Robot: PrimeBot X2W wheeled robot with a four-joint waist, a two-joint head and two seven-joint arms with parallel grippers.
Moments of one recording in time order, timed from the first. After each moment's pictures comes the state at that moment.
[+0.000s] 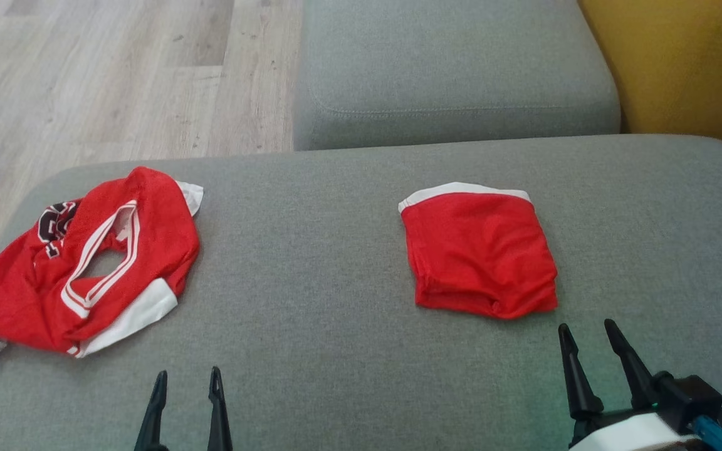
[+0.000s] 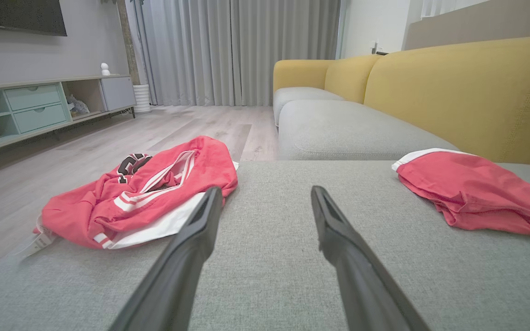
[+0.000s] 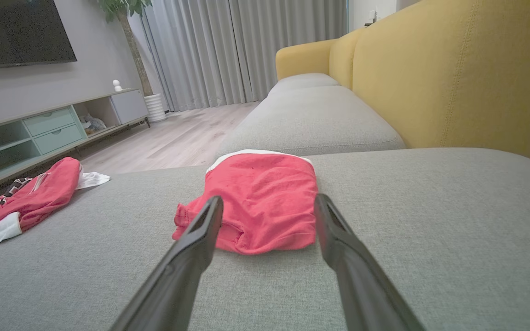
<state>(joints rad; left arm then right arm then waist) 0.25 0.06 -0.17 0.10 -0.12 0.13 -0.26 0.14 -0.10 0.10 0.24 0.20 0.13 -0.25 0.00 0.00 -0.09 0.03</state>
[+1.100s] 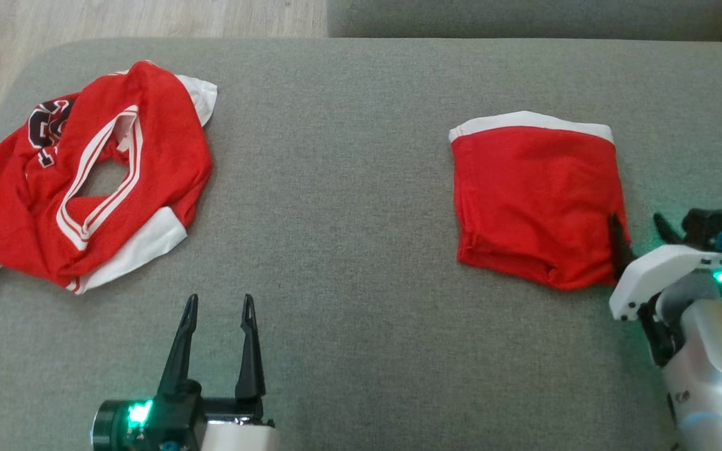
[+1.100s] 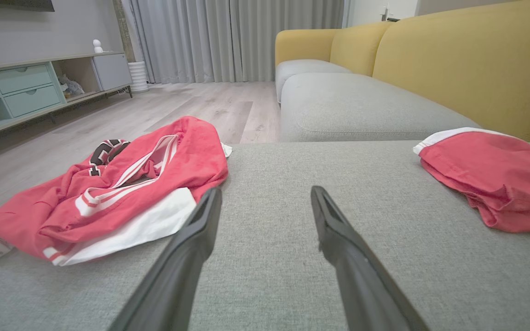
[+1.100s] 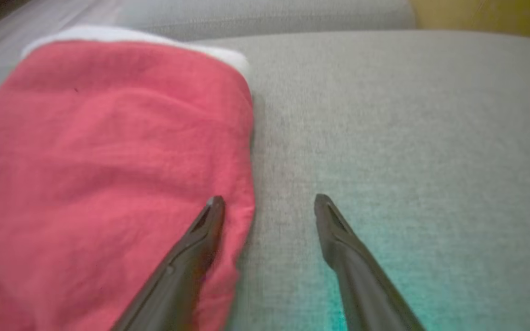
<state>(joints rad) 0.08 0.06 -0.28 0.08 -0.10 0.18 -0.26 -0.48 -0.18 -0.04 0.87 0.13 0.13 -0.04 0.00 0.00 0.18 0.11</state>
